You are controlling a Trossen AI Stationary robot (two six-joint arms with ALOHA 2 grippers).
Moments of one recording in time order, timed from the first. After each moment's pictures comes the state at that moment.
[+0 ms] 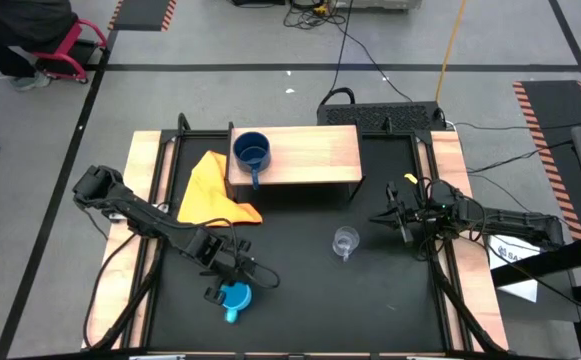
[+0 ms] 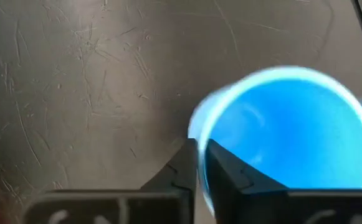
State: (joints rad) left arm -0.45 1.54 1.04 -0.68 0.08 -0.10; right arm -0.21 0.17 0.02 0.10 -0.39 0.12
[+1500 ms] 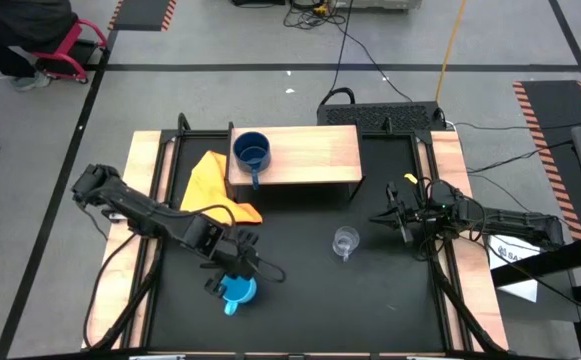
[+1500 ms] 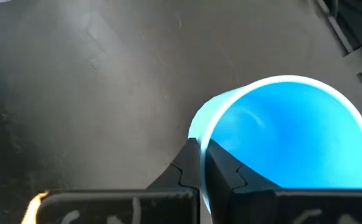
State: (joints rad) left arm -0.40 1.52 1.23 -0.84 0.07 0.09; right arm -0.21 0.17 0.02 0.10 -0.39 0.12
